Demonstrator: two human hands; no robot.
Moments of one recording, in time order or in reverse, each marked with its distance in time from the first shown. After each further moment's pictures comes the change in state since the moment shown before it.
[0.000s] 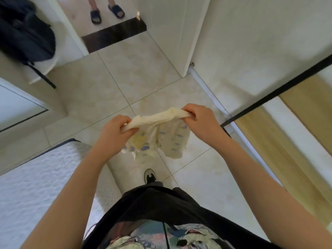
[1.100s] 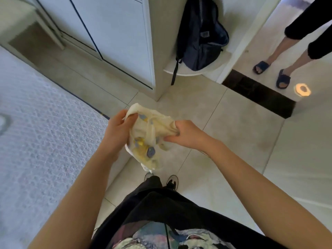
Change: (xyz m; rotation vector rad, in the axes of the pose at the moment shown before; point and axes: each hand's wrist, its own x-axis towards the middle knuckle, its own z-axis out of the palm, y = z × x) left_hand 0.122 -0.089 -0.175 -0.877 1.094 -0.692; right_hand 0.368 -0.240 0.211 -0.385 -1.138 -0.767
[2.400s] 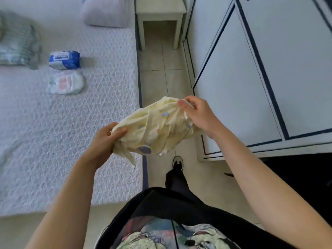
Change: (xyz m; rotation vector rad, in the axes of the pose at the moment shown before) left_hand 0.252 -0.008 -0.247 -0.536 0.570 -0.203; right_hand 0.495 -0.285 -0.050 0.082 -0.389 -0.396
